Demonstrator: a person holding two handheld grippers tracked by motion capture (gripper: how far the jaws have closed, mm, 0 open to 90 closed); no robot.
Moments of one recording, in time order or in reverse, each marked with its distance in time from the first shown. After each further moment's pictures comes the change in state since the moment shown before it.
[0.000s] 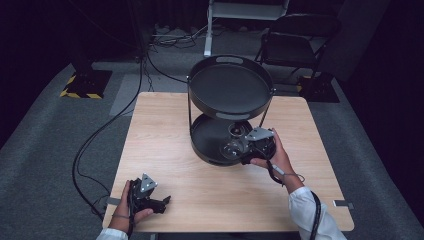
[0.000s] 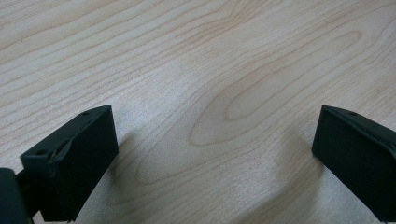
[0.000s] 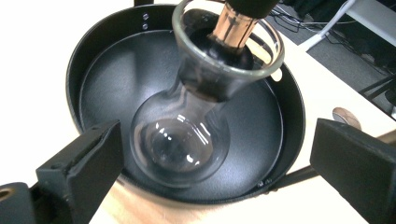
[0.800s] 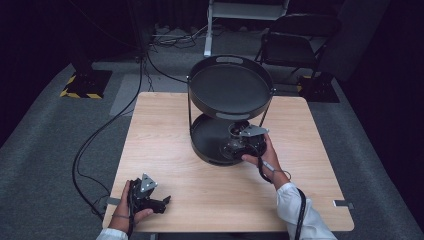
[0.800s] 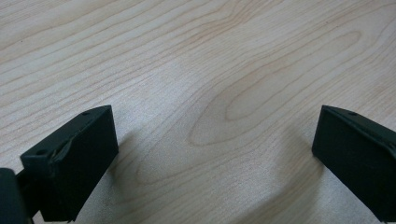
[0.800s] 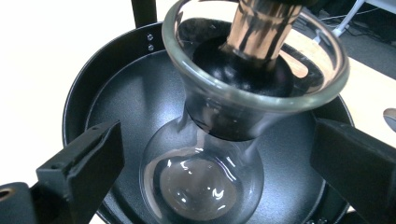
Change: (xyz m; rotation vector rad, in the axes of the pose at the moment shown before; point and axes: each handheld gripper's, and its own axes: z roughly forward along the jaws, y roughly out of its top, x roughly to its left) left arm 0.000 0.000 0.000 0.000 0.000 0.000; right arm 0.002 0.000 0.040 -0.061 0.056 0.145
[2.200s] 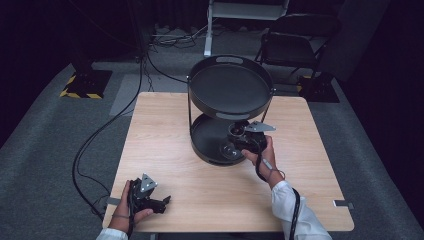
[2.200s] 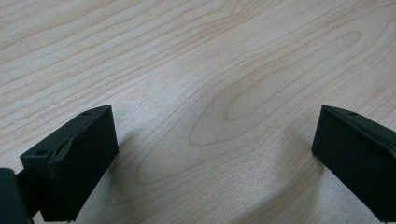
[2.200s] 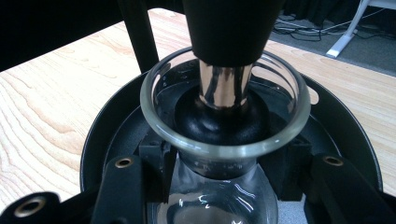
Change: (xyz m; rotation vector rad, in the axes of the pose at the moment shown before) left arm 0.000 0.000 0.000 0.000 0.000 0.000; right arm -0.008 0.001 0.002 -0.133 0.050 0.161
